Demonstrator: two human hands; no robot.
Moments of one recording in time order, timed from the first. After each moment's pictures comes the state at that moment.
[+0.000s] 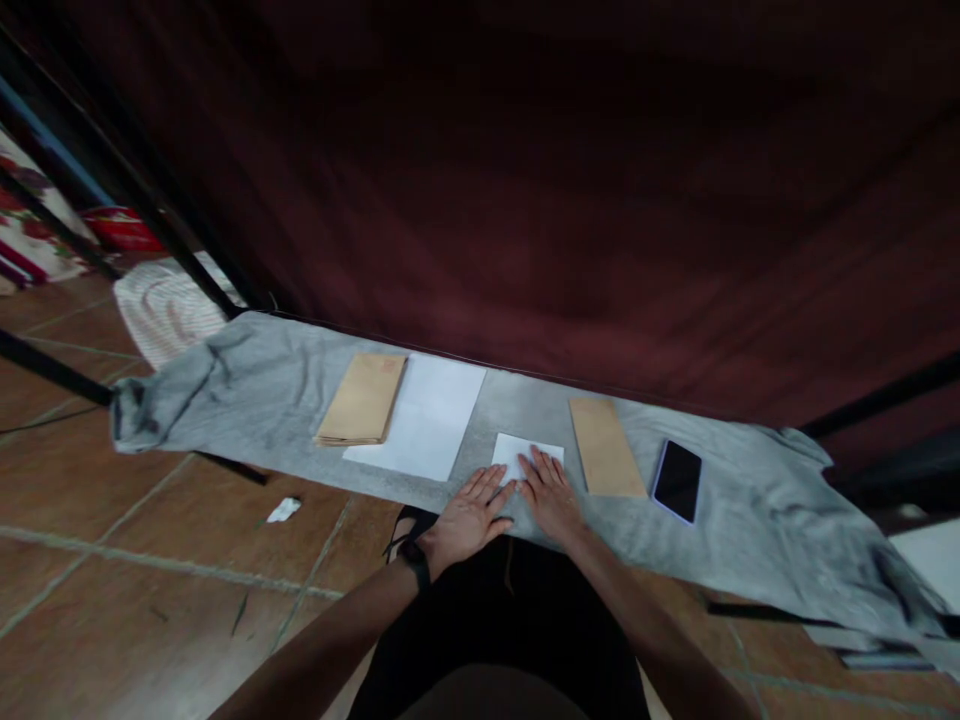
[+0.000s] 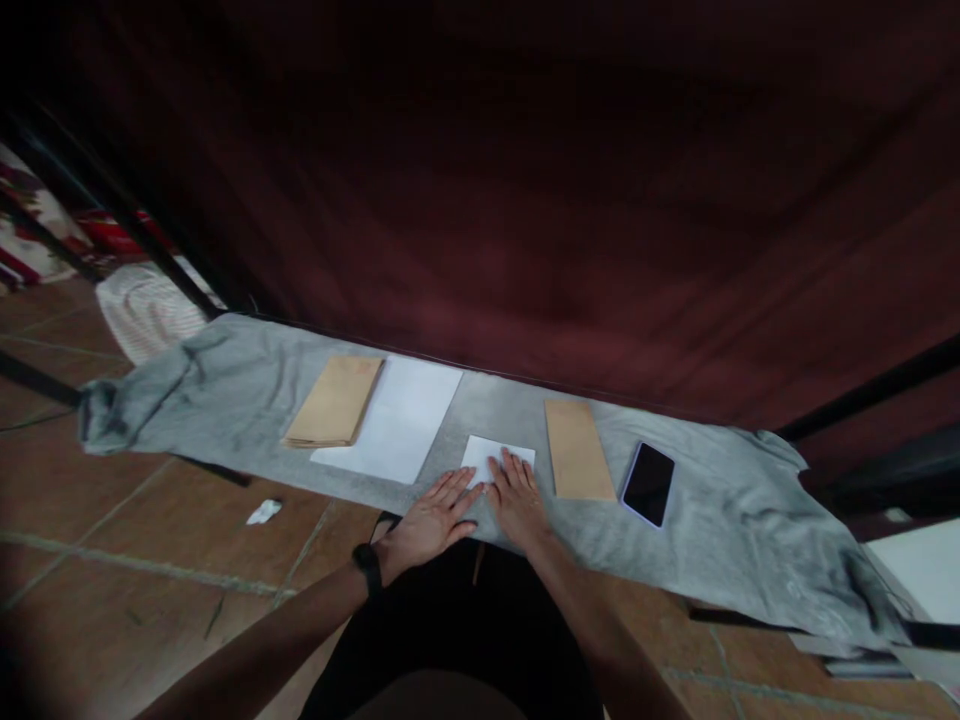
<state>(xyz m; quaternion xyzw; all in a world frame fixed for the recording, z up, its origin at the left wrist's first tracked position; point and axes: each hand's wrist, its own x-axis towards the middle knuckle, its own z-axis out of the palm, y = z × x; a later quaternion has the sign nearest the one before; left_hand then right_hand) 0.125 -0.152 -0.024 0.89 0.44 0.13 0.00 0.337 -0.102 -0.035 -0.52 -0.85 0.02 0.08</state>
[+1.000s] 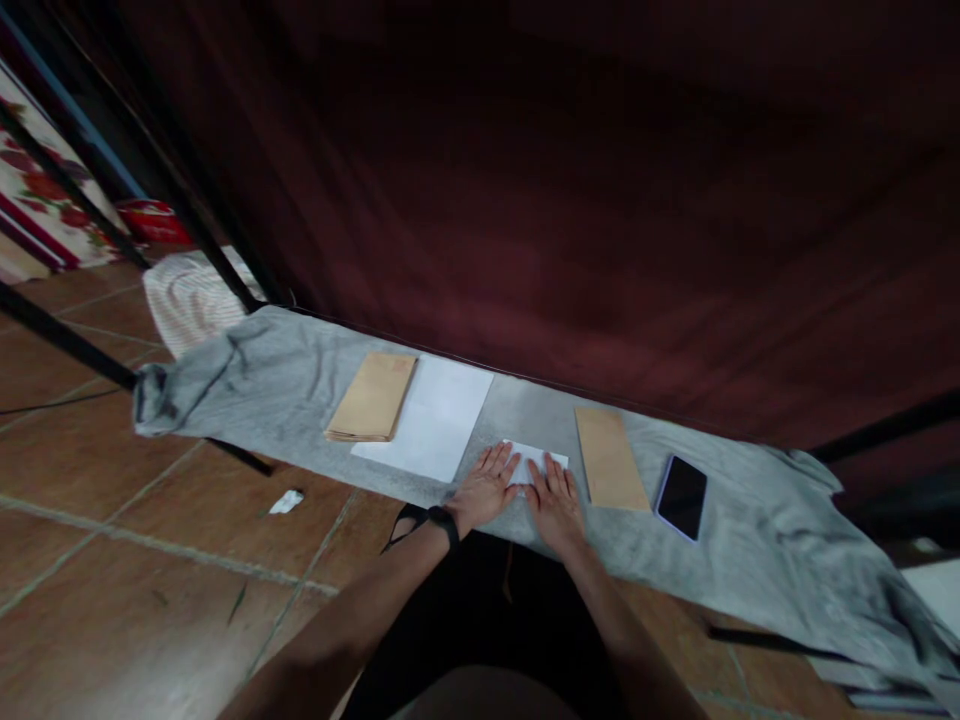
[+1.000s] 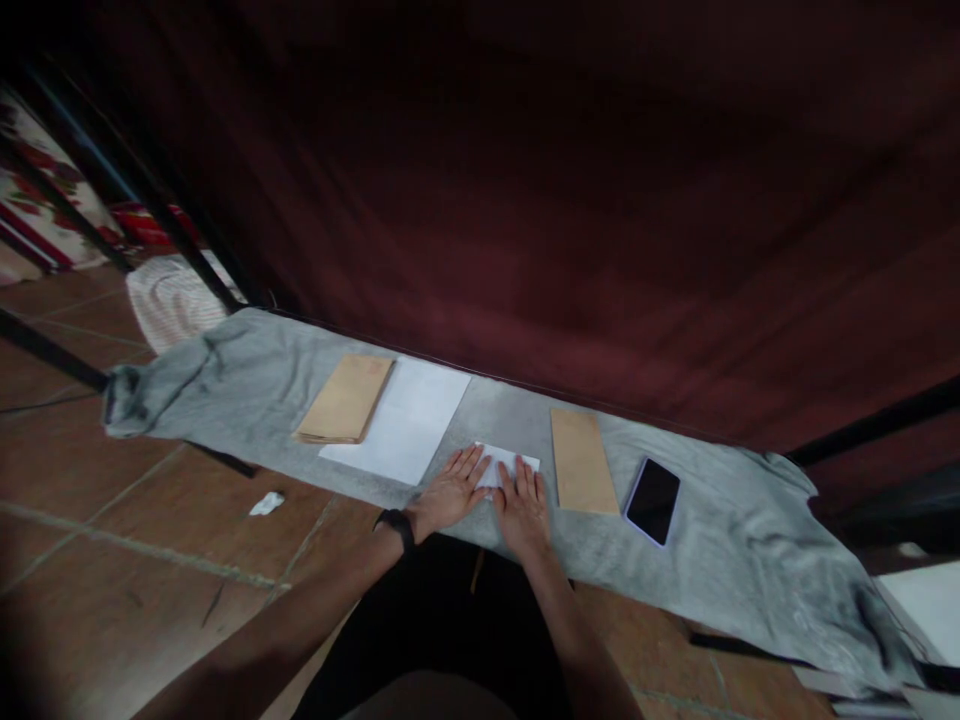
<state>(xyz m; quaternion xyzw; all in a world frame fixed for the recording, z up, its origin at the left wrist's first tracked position) 0.143 -0.098 -0.039 0.85 0.52 0.11 0.02 0.334 -0.106 -0.047 -0.57 -0.82 -0.01 0.10</state>
